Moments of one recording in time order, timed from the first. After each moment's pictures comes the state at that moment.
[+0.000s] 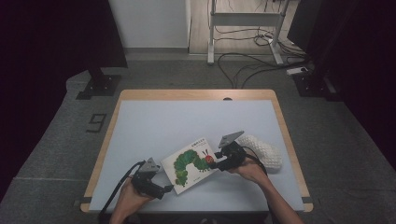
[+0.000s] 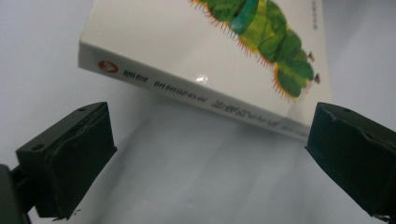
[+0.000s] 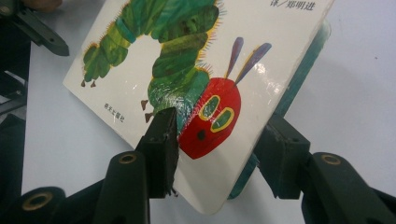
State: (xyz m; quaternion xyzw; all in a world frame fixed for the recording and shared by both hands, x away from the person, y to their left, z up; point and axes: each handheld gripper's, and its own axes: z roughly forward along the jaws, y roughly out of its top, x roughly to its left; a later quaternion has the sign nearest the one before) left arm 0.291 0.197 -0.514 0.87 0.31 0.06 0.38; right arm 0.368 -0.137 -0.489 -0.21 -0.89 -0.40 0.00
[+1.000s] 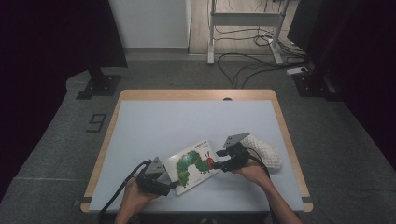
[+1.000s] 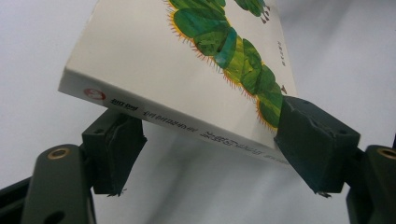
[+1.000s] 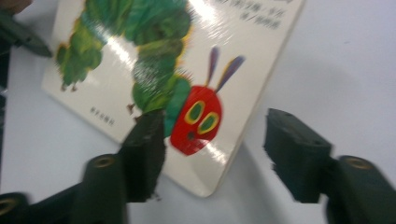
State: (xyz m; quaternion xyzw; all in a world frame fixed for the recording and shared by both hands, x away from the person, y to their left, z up) left arm 0.285 0.178 -0.498 0.88 0.28 0.10 0.38; right arm 0.370 -0.150 -0.497 -0.24 -0.88 -0.41 -0.02
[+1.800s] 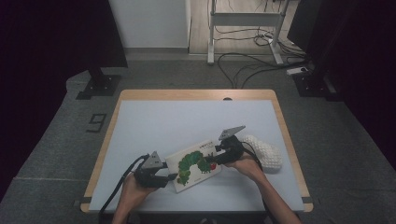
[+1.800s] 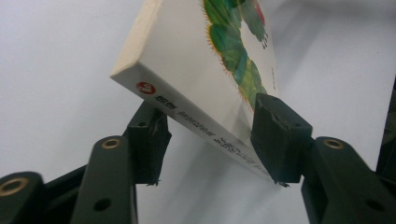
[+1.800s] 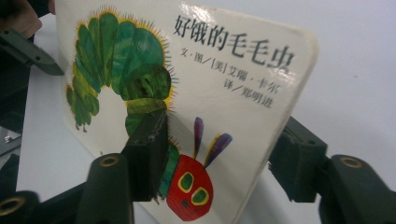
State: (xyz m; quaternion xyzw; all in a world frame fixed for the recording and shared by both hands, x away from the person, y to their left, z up) left arm 0.295 0.181 -0.476 0.88 0.26 0.10 0.39; right arm 0.388 -0.136 -0.490 -0.25 -0.86 -0.44 0.01
